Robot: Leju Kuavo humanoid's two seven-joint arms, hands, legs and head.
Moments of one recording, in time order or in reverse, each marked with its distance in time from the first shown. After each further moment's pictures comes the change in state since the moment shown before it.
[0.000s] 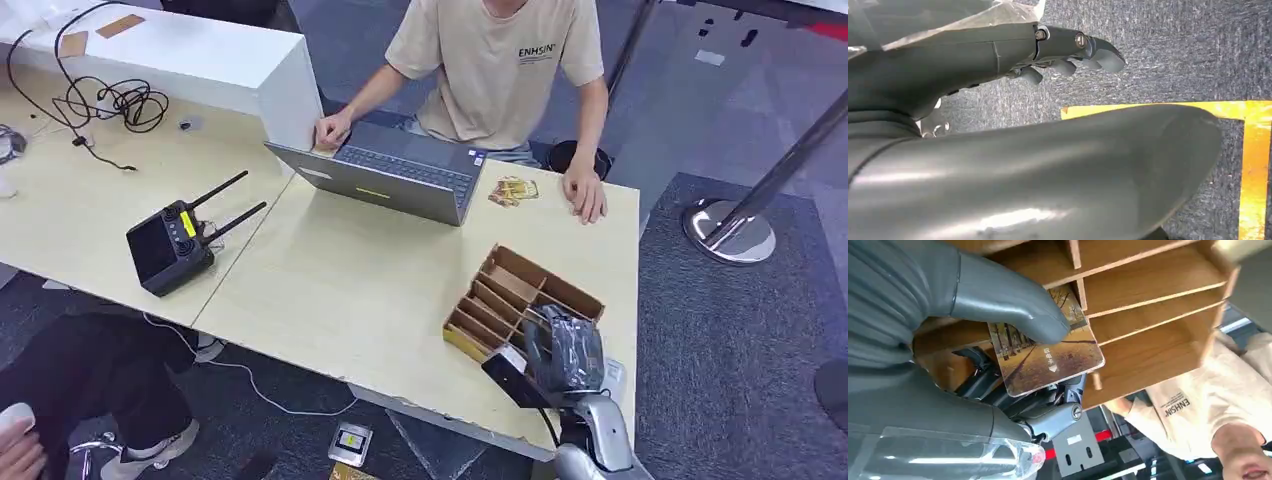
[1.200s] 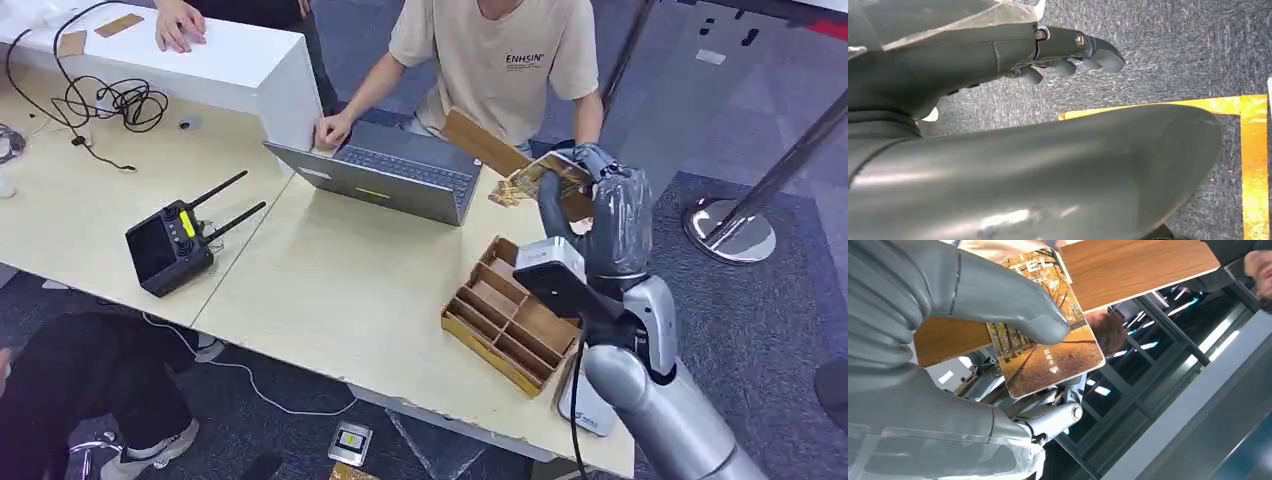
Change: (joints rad) left arm -0.003 0.000 -0.025 0.000 -0.030 -0.009 -0.013; right arm -0.292 -0.036 -0.025 -0.523 -0.144 0.192 -0.018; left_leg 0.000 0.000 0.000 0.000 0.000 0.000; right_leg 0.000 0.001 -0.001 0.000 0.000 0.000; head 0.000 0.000
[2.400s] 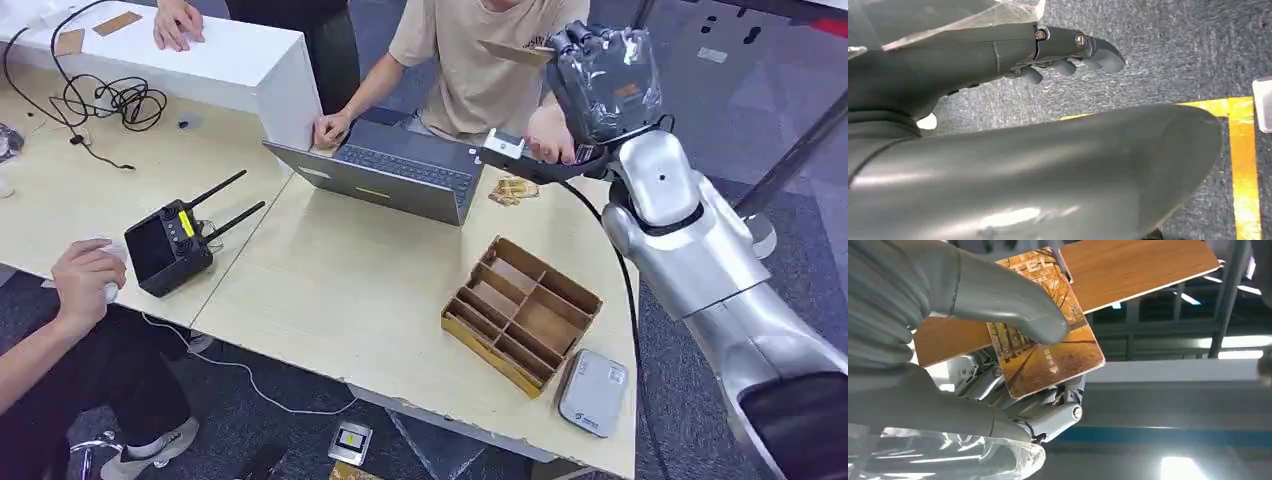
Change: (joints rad) left arm -0.038 0.002 -0.021 0.000 -0.013 -0.006 0.026; right arm -0.555 0.011 0.174 0.674 0.553 0.023 0.054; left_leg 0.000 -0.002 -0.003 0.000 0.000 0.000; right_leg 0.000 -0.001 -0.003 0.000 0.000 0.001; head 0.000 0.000
